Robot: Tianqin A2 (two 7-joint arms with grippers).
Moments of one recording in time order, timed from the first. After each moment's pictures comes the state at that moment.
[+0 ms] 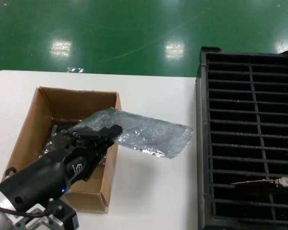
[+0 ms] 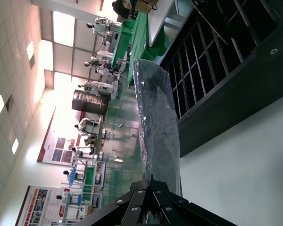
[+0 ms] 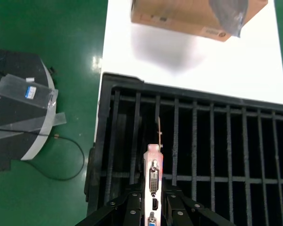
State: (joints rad) left arm 0.01 -0.62 1.54 -1.89 -1.75 0.56 1.08; right arm 1.00 1.04 -2.12 1.86 1.30 -1.57 0.52
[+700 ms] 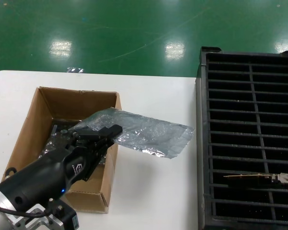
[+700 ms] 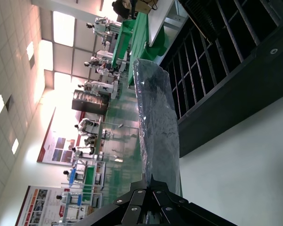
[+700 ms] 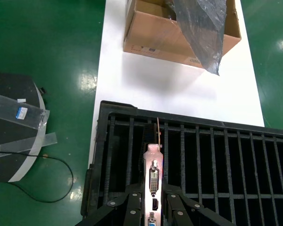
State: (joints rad) left arm 0.01 -0.62 1.54 -1.89 -1.75 0.56 1.08; right arm 0.88 1.10 -1.92 1.98 1.41 -1.55 0.53
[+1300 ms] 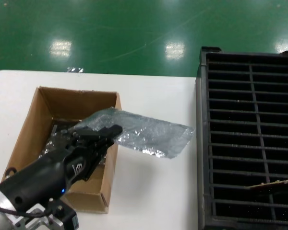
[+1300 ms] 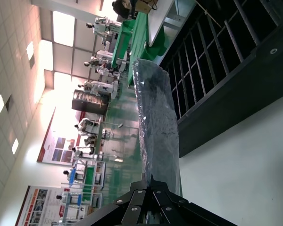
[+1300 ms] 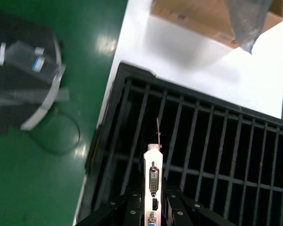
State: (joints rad) left arm 0.01 -0.62 1.54 -1.89 -1.75 0.56 1.08; right arm 1.15 1.14 -2.24 1.97 1.37 -1.57 0.46
